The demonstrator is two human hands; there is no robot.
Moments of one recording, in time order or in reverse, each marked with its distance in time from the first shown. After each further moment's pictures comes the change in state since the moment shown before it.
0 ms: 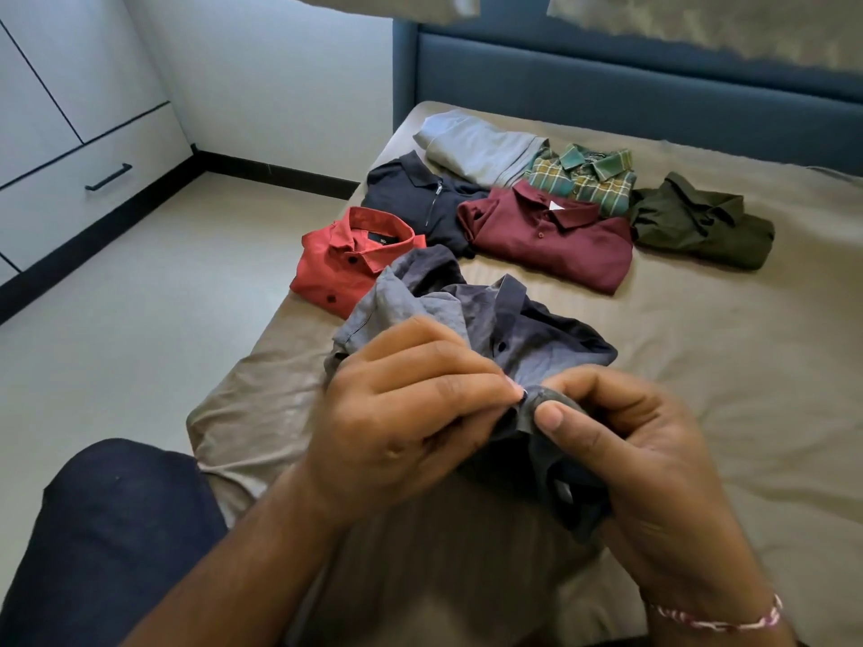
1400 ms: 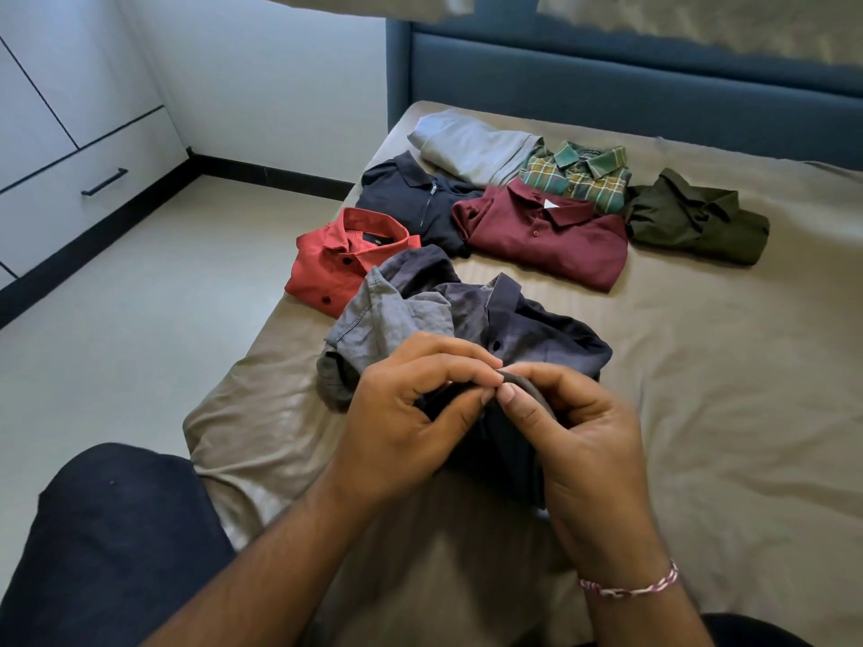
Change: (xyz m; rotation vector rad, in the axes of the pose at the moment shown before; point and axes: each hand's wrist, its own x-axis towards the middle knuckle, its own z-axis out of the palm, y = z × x) left_hand -0.024 -0.013 0.035 -0.303 0.049 -0.472; right_hand 0.013 0.045 0.011 -0.010 0.256 -0.088
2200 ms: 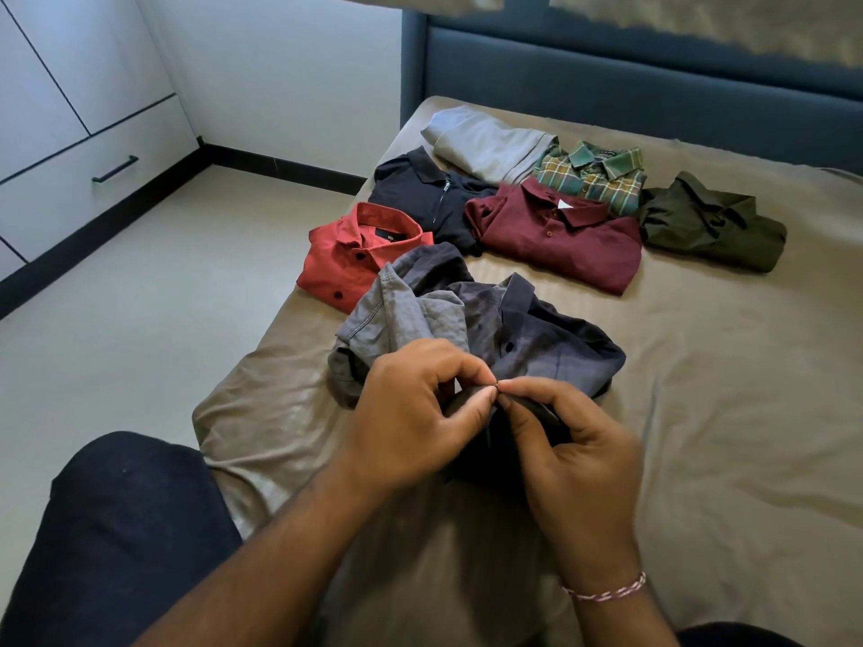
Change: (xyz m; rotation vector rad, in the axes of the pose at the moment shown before) left_hand 0.004 -0.008 -0.009 0.284 -0.040 -0.075; right_hand -0.006 0.018 0.007 -0.490 0.075 -0.317
